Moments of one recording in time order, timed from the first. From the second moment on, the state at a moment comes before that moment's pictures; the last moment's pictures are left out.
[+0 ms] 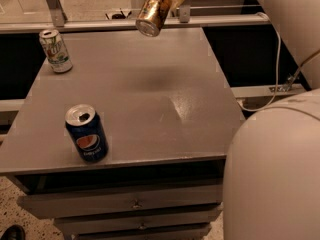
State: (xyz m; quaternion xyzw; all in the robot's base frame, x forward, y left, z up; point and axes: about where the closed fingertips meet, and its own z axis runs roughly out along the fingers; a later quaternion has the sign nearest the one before) arm 0.760 -0.037 1.037 -0.87 0.29 -0.27 0.29
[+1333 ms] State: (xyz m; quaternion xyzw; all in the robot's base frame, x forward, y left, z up) arm 0.753 -0.038 1.057 -0.87 0.11 -0.34 0.33
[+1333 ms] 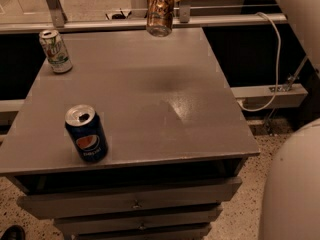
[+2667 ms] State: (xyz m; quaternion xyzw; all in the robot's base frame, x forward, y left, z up) arm 0.741 -0.049 1.050 -0.85 -0.03 -0.39 0.34
